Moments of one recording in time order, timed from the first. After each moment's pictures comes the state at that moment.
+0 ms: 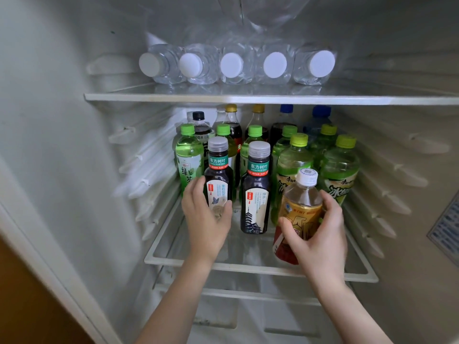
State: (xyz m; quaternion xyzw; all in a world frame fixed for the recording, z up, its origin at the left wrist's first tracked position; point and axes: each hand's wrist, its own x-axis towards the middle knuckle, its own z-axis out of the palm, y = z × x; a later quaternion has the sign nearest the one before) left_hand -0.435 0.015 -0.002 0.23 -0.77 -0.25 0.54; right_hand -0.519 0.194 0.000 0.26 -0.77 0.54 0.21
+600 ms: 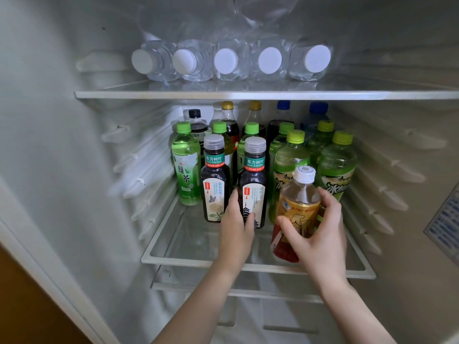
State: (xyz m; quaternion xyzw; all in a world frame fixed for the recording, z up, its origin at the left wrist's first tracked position) left_hand -0.471 0.054 -0.025 0.23 -0.81 -0.36 0.39; right_hand -0.523 0.199 0.000 0.28 -0.76 0.56 0.17
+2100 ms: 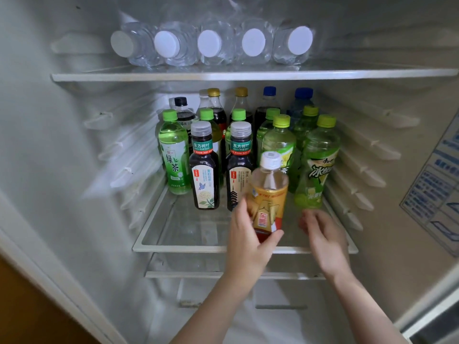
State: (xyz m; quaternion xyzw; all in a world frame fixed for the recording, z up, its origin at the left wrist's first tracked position) left_hand -0.442 0.111 -0.037 0.15 -0.80 -0.46 0.36; right_hand -0.544 0.235 -0.042 0.20 -0.78 0.59 0.03
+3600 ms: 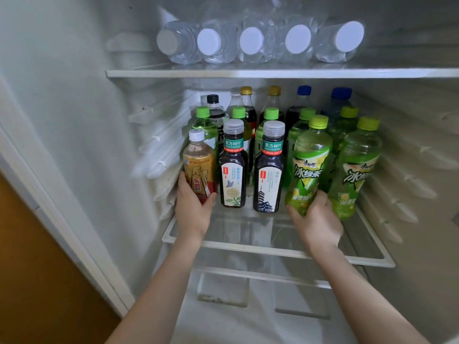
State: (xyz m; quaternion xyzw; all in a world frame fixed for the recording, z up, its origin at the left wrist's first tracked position) left_hand -0.409 -0.033 -0.021 0.35 -0.75 -0.31 0.46; right_hand -0.555 0.155 -0.032 0.18 -0.92 0.31 0.13
